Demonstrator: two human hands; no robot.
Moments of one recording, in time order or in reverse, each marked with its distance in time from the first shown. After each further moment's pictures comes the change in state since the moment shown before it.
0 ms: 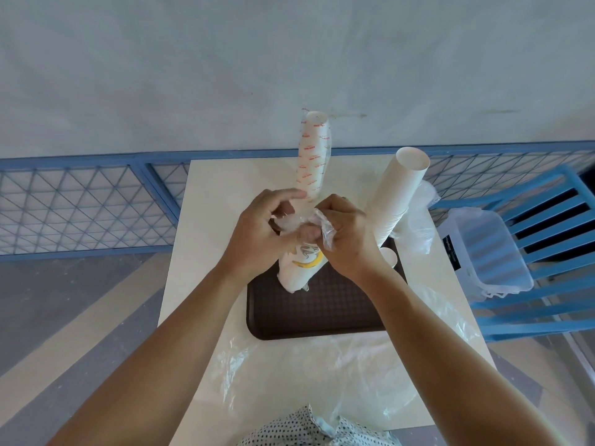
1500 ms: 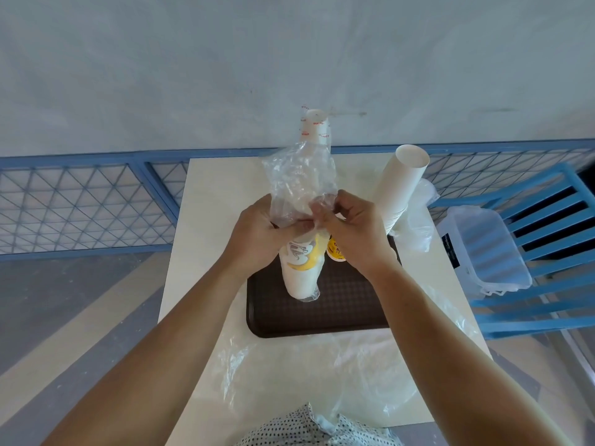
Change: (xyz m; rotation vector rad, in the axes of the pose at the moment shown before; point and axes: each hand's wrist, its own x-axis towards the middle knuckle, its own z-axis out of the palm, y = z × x) left_hand -0.002 0.009 -0.002 -0.181 -0.060 -0.214; right_hand 0.003 -0.023 -0.022 0.528 -0.040 0.405
